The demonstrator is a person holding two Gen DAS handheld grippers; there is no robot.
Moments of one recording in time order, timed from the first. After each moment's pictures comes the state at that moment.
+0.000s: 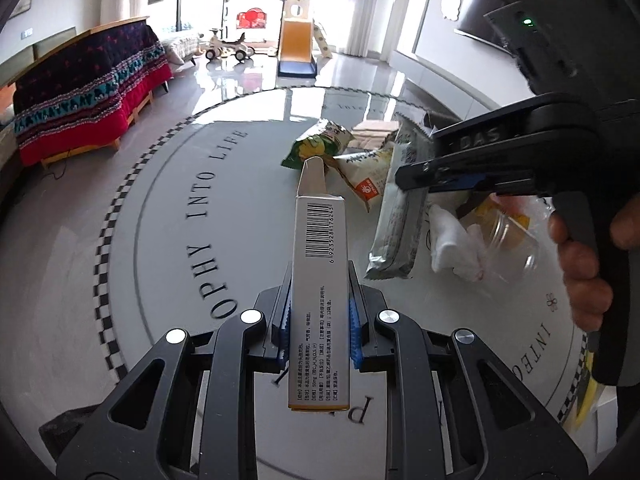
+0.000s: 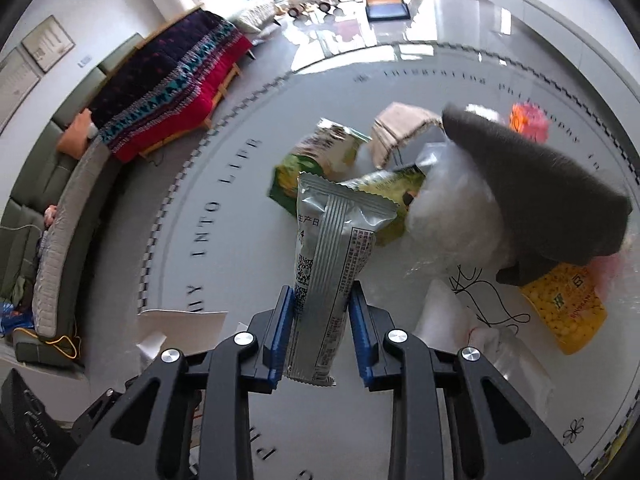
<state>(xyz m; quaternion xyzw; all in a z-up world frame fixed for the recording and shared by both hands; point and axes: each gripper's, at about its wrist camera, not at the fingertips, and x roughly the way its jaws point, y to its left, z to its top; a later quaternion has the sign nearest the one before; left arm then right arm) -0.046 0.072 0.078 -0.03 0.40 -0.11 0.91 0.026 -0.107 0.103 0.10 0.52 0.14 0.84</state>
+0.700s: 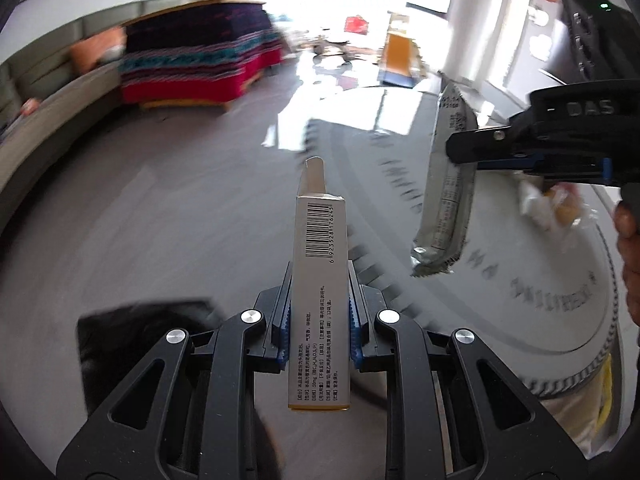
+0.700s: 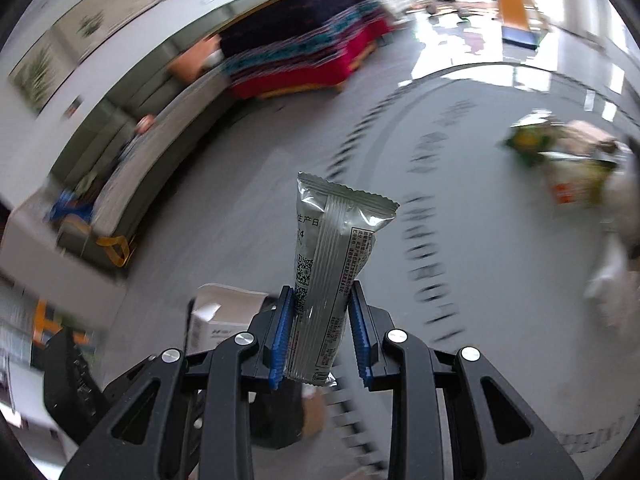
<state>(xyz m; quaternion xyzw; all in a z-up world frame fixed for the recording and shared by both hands) -0.213 0.210 0.058 -0.09 0.40 0.07 0.91 -0.110 0.062 0.125 0.02 0.51 0.34 0.79</state>
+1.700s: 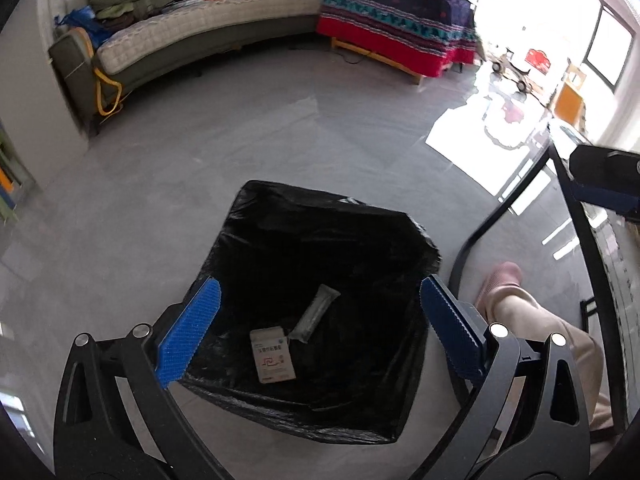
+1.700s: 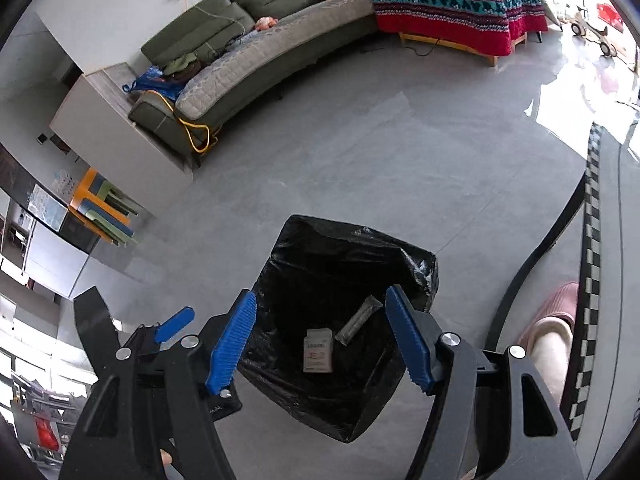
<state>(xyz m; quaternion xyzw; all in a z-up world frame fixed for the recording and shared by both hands) -0.368 0.345 -0.004 -0.21 0.41 0.32 0.83 -0.228 0.239 0.079 -0.09 0.50 0.51 0.69</state>
